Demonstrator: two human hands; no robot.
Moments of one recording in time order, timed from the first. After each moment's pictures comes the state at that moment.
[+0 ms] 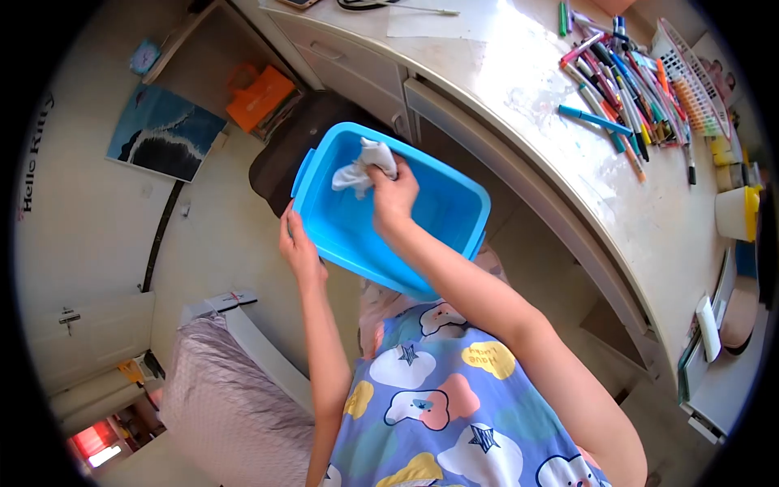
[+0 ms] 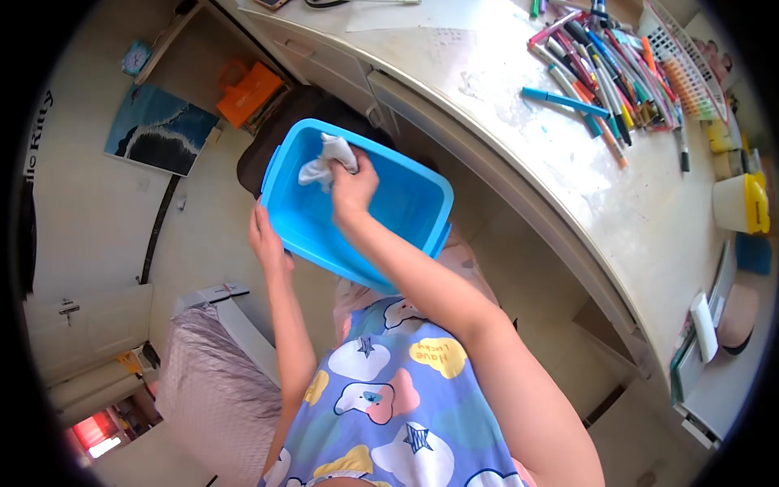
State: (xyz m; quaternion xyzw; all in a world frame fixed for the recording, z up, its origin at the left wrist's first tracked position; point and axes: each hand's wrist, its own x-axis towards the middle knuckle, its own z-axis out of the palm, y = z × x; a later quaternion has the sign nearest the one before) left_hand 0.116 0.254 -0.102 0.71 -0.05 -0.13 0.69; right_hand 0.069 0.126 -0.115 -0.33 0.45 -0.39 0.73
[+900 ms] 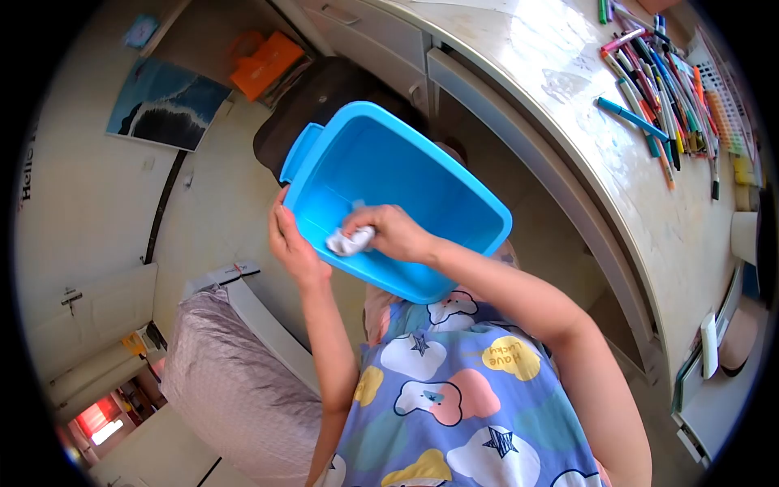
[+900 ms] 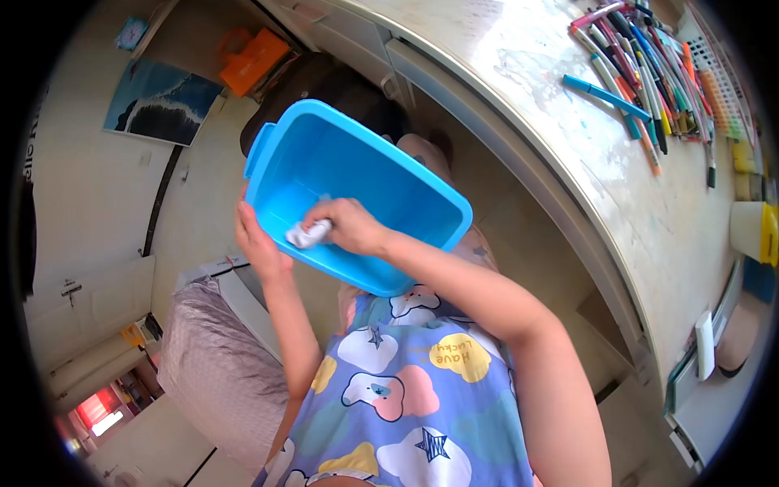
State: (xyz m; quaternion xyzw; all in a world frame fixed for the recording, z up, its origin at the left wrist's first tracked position) left_hand 0.104 0.270 -0.079 0.68 -0.08 -0.08 0.73; right_hand 0.010 0.150 -0.127 -0.73 0.05 -0.07 0.68
